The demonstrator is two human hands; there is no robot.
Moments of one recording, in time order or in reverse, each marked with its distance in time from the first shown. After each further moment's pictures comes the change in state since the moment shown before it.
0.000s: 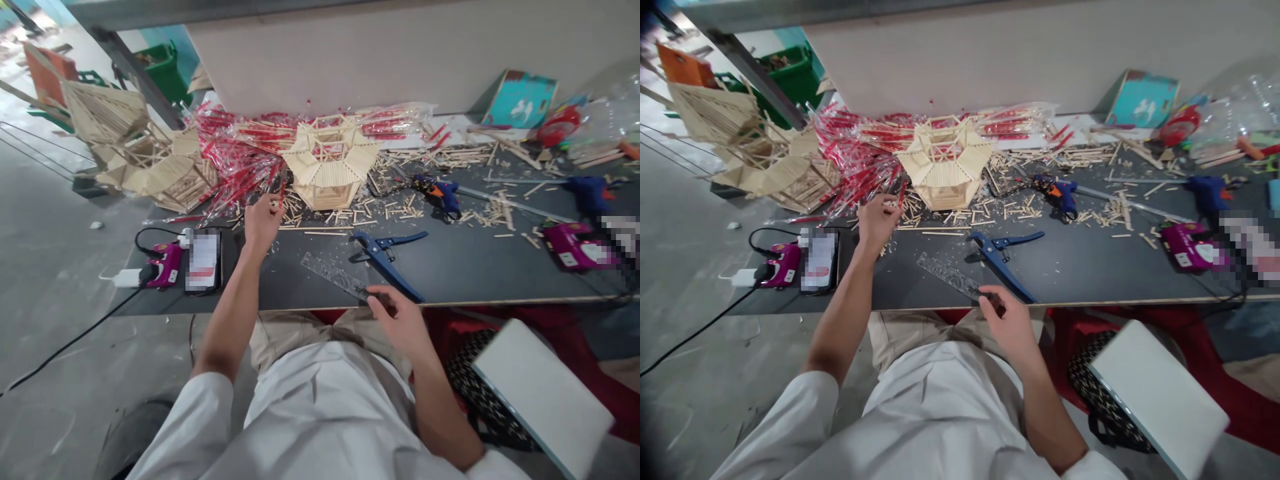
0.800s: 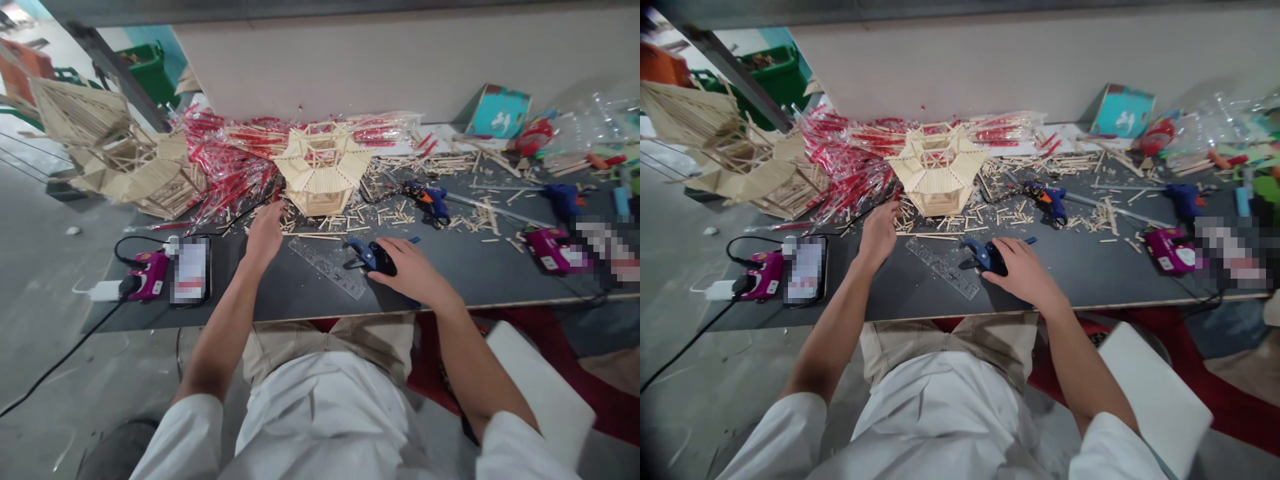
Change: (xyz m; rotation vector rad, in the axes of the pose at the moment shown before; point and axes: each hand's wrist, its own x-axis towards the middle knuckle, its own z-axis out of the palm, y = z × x) left_hand -0.013 0.022 0.005 0.026 -0.072 0.242; right_hand 0.114 -0.018 -0.066 -0.821 -0.114 -0.489
